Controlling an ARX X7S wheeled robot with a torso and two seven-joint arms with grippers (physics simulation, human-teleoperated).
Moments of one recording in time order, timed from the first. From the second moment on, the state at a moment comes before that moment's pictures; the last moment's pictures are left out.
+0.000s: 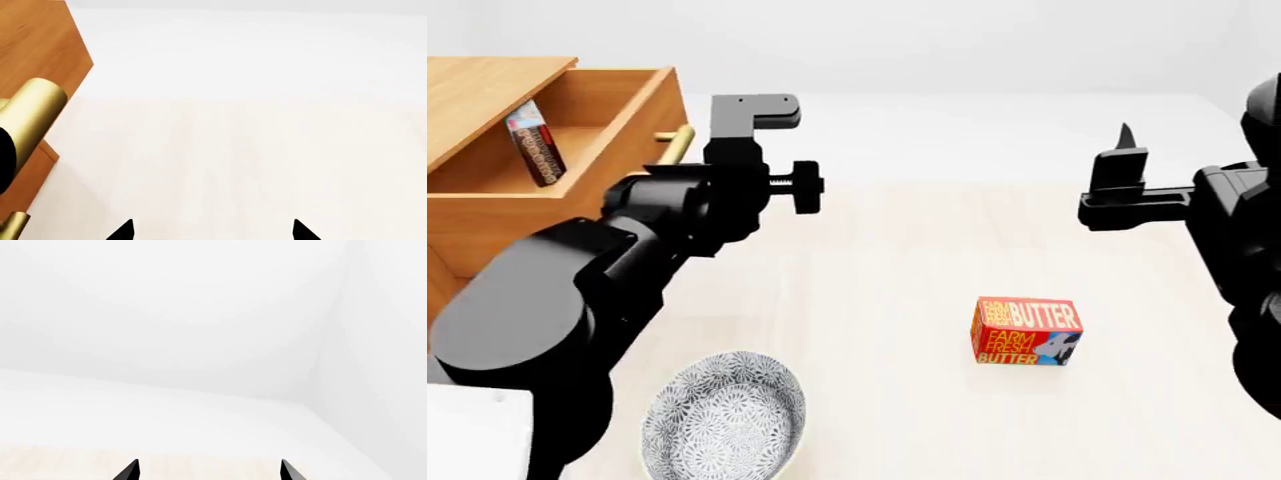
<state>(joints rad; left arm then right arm) -1.54 -0.02 1.74 -1.29 -1.88 -0.39 -0.33 0.94 0.96 -0.32 -0.56 1.34 0.89 0.92</state>
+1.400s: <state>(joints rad) -1.62 -0.26 2.85 -1.31 -3.09 -0.22 -0.23 1.00 0.89 -0.39 -0.53 1.31 0.93 0.93</state>
